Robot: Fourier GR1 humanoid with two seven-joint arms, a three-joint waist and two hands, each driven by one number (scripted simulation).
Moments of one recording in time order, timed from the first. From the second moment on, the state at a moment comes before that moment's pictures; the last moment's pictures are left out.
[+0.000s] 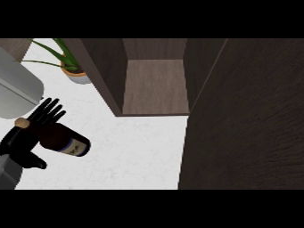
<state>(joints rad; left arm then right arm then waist) -0.32 0.36 0.34 -0.69 0.22 -0.90 -0.31 -0.12 -0.06 0.13 -2.46 -0.11 0.05 0.58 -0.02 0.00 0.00</state>
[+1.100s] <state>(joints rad) -0.36 0.29 0.26 -0.48 0.16 -0.87 -0.44 -0.14 -0.05 0.17 -2.45 -0.10 0.05 0.59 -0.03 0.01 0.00</state>
